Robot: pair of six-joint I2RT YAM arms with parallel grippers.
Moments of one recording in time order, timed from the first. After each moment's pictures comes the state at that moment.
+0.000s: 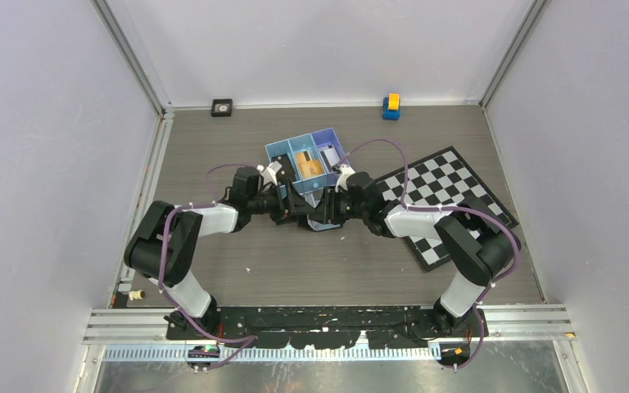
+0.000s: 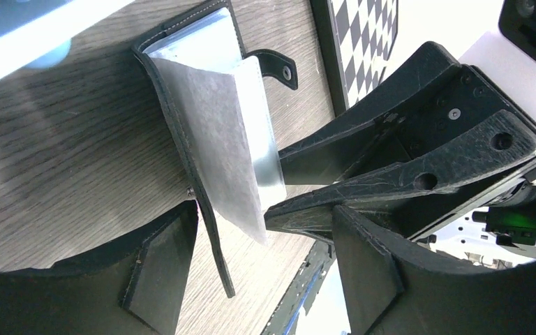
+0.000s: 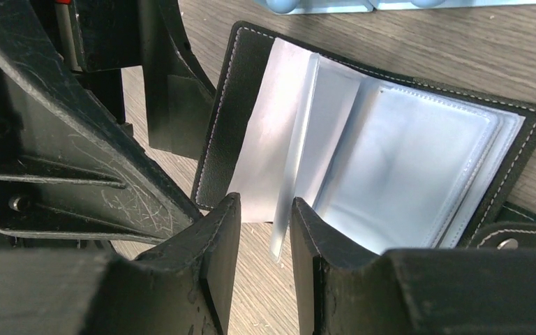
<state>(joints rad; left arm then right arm) -0.36 1.65 0.68 0.36 0.73 -0.81 0.69 1.68 0.78 0.36 -0.33 0.60</state>
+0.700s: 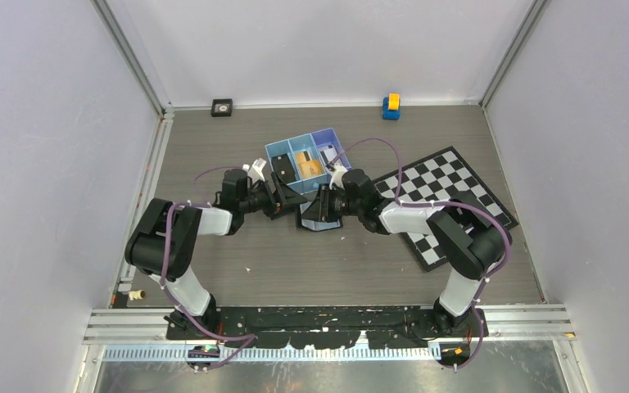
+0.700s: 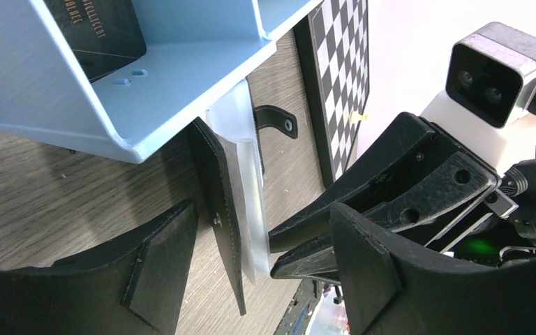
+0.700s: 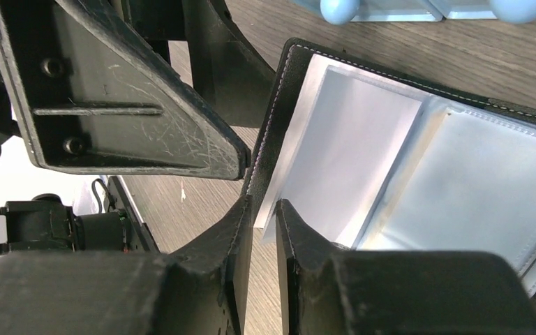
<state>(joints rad) -0.28 1.68 0.62 0.60 0.72 -0.94 0.69 1.74 0.83 0.42 -0.42 0.68</state>
